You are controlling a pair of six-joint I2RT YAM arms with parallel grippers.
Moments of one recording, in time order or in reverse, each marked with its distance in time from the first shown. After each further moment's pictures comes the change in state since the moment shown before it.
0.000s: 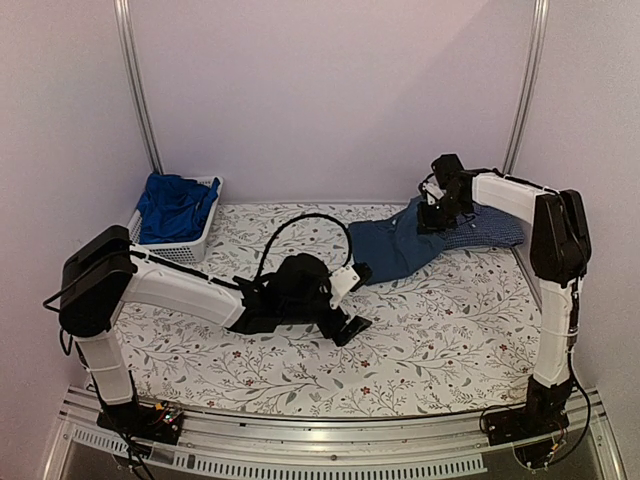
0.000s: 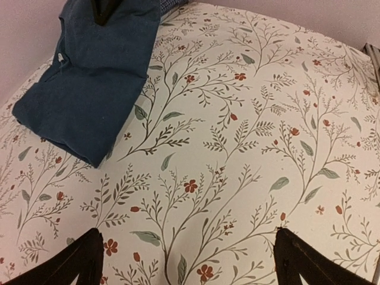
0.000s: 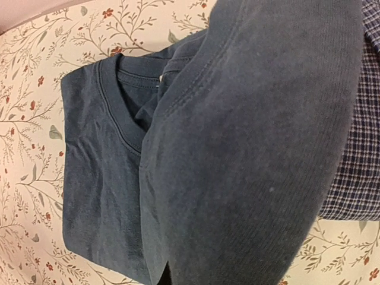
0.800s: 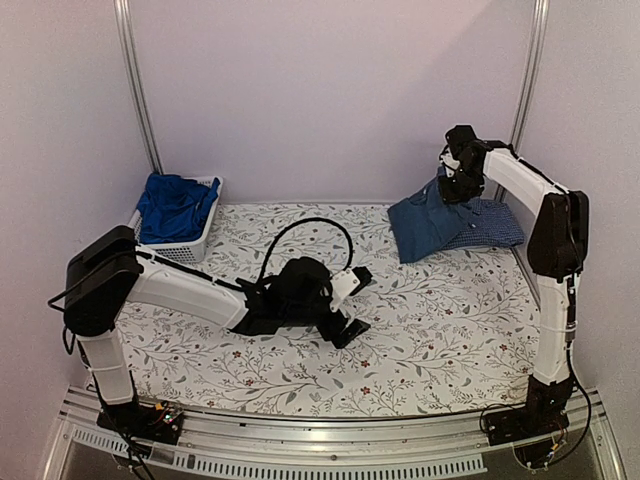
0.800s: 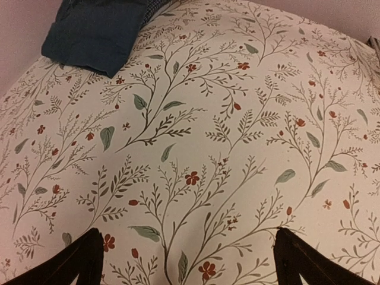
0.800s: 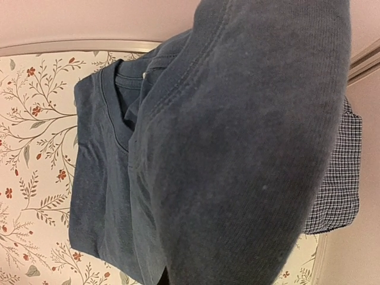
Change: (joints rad) left arm 0.002 0.021 0.000 -0.004 -0.011 -0.001; right arm -0.068 0.078 0.344 -0.214 0.338 -0.169
